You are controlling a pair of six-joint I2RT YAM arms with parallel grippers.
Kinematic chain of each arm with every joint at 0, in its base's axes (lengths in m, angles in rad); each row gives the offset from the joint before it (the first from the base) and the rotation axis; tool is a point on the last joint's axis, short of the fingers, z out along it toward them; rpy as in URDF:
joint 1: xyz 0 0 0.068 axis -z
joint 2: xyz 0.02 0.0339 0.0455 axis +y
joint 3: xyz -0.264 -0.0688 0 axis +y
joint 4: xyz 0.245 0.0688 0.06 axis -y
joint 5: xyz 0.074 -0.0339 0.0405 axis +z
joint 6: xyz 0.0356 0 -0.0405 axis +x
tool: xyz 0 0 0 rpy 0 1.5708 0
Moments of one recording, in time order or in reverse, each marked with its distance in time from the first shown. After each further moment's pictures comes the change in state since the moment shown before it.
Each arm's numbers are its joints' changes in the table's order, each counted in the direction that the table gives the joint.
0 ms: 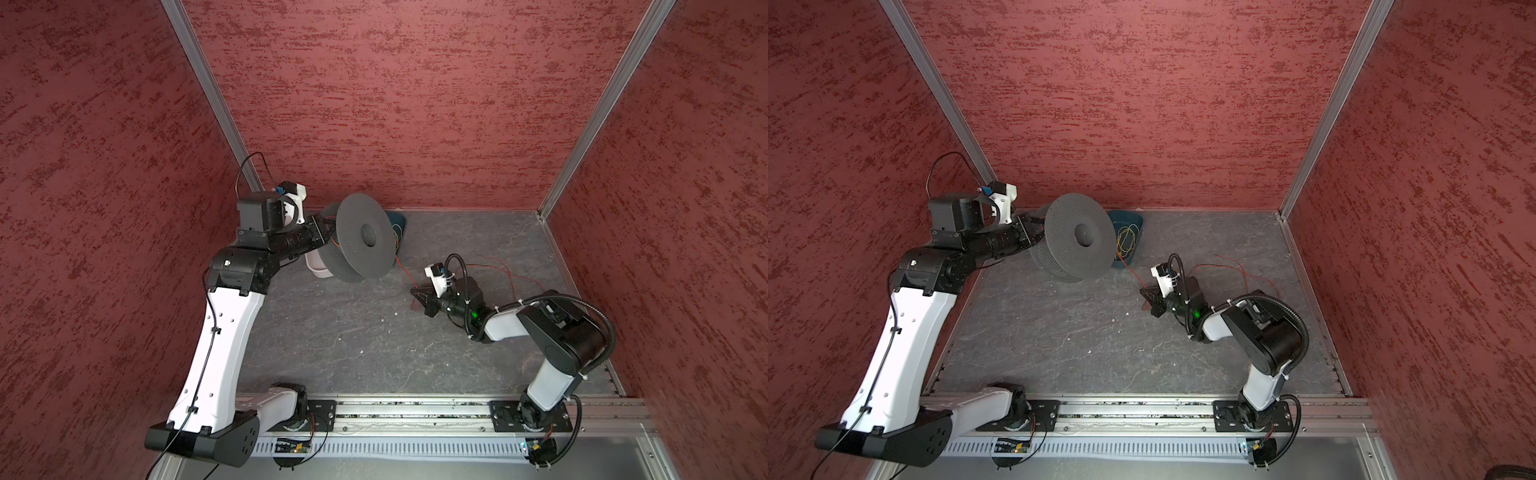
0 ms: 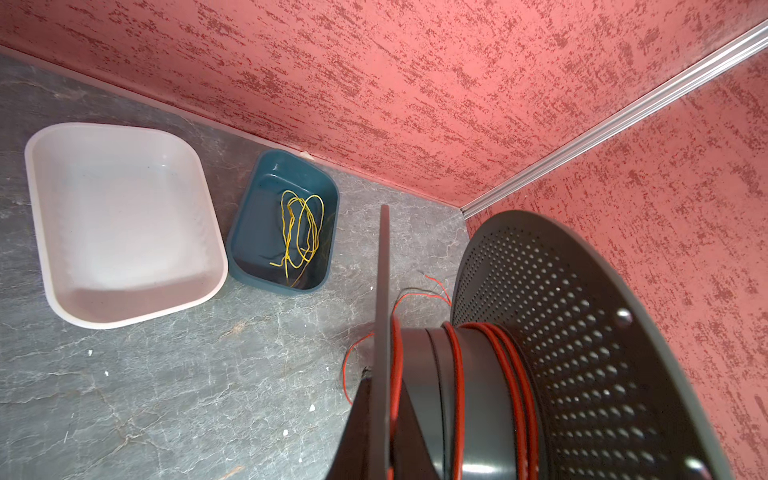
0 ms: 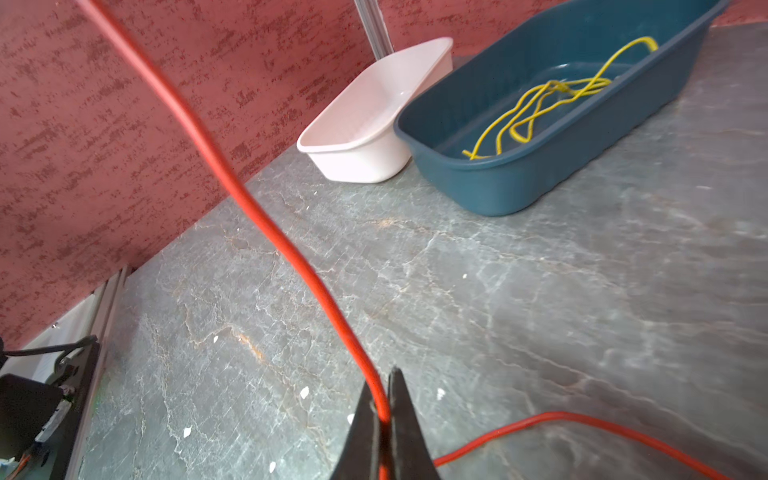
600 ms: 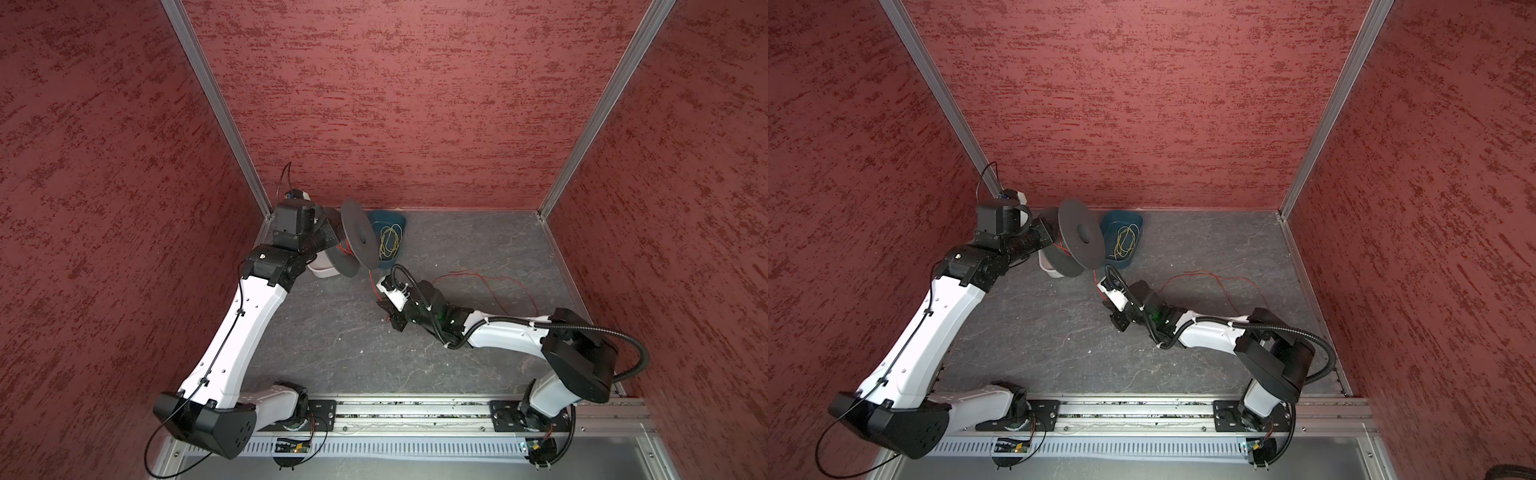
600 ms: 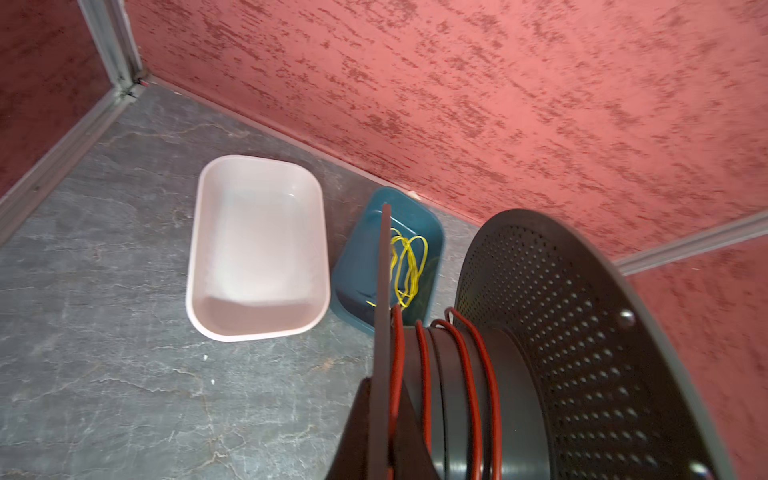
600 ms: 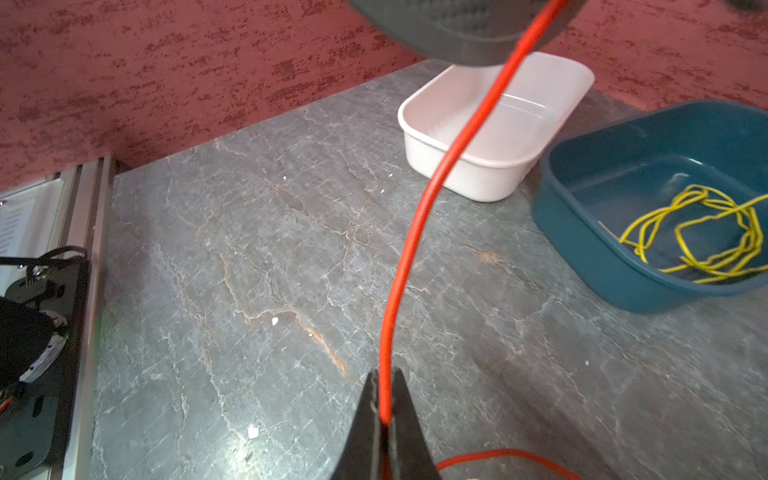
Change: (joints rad) left arm 0.148 0.063 0.149 0.136 0.502 -0.027; right arm -0.356 -0.120 -0.294 -0.550 -0.303 -0.272
